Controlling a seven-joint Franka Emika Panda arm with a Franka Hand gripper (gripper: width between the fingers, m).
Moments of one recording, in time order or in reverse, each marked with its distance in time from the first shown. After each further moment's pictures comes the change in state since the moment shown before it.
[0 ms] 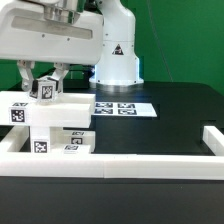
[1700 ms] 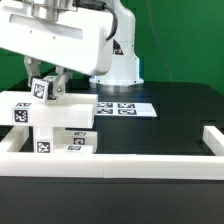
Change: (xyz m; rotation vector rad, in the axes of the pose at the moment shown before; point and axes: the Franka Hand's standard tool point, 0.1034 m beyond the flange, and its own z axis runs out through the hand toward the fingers) arm 0.004 -0.005 0.000 0.025 -0.023 1.411
